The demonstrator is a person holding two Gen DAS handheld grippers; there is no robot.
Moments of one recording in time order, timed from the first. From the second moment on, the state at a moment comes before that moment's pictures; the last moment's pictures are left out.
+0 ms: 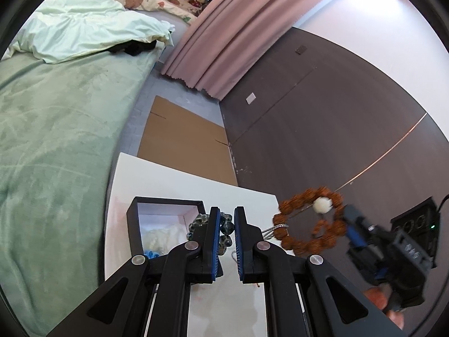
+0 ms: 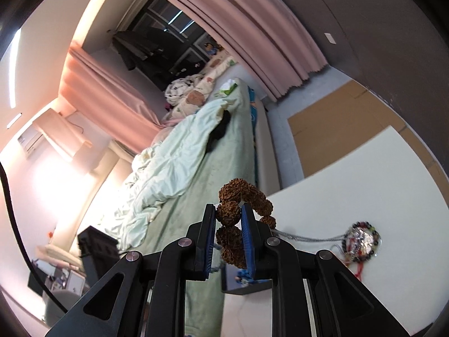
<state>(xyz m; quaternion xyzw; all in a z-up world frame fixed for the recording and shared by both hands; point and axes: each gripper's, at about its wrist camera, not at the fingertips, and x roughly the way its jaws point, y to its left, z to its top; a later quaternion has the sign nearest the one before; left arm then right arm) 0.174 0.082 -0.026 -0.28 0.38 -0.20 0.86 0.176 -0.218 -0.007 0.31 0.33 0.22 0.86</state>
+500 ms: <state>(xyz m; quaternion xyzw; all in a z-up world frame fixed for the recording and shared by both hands) 0.181 0.107 -0.038 -0.36 0.38 -0.17 0.83 0.192 -0.187 0.032 0.28 0.31 0.26 0.87</state>
